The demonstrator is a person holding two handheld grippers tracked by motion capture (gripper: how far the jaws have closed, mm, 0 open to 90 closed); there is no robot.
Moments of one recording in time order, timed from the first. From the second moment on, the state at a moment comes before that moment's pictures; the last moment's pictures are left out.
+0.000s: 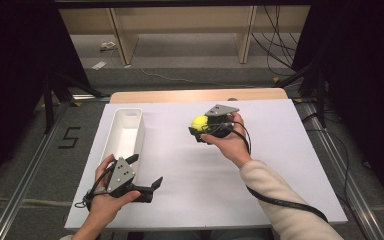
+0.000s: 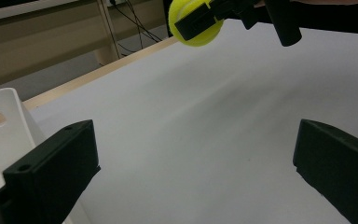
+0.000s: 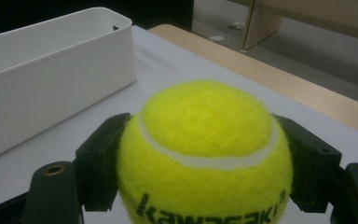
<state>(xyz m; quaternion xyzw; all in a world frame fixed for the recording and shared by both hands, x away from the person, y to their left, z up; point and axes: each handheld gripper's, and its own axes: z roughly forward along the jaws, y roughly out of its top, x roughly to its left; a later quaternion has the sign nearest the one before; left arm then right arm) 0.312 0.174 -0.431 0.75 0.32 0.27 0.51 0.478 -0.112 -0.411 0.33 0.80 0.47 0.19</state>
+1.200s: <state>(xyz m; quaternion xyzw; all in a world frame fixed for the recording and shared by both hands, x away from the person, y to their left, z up) 0.312 0.173 -0.429 0.75 0.31 0.27 0.51 0.468 -0.076 -0.408 0.31 0.80 0.48 0.17</state>
